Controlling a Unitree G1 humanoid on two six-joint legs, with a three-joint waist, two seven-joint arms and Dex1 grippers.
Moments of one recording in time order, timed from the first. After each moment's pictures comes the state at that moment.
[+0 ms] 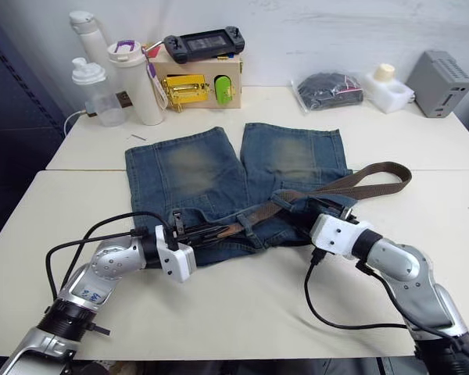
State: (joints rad) left arm -0.31 0.57 -0.23 0.03 0.23 -0.67 -0.57; right arm -0.04 -0.78 -0.04 -0.27 -0.11 -0.14 0.68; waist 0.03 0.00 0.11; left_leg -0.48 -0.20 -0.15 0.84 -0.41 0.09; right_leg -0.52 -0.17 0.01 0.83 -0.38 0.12
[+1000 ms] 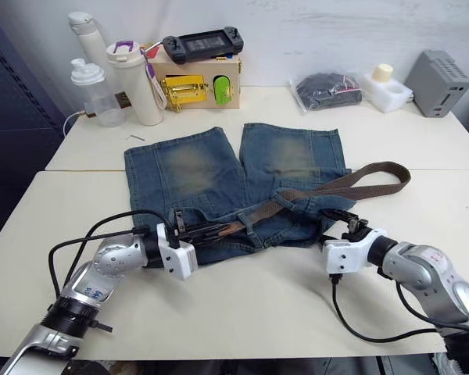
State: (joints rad) left arm -0.33 0.56 -0.23 0.06 0.24 -0.69 -0.57; right arm -0.09 -0.90 0.02 -0.05 -0.43 -0.45 0.55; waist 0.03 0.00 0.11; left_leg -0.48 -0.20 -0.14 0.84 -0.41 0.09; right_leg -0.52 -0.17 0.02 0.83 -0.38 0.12
